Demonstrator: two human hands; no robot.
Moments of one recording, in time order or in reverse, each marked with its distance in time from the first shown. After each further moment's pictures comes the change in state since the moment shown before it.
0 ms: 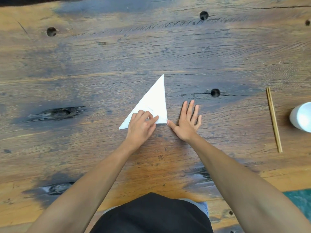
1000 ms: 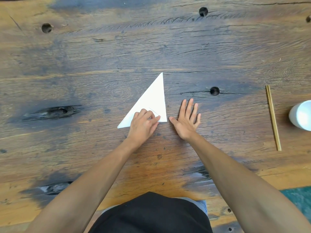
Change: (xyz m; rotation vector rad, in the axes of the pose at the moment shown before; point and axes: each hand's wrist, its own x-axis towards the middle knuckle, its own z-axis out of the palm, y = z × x) left_hand 0.006 0.002 0.013 0.013 -0.070 0.047; right_hand 0.003 -0.002 -0.002 0.019 -0.037 0.022
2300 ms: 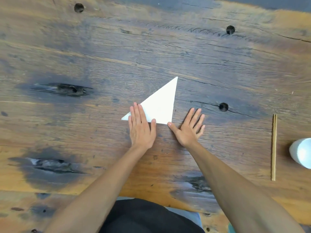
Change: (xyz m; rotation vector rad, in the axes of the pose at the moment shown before) left_hand -0.029 0.033 0.022 -0.210 -0.003 -0.786; right_hand -0.007 -0.008 -0.004 -0.029 -0.007 0.010
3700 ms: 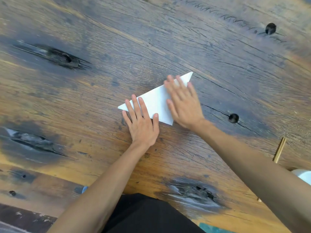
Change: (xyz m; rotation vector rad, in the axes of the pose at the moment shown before) left_hand 0.007 0.016 0.036 0.113 0.125 -0.223; right_hand 0.067 -0.063 -0.053 -0.577 0.216 -0.983
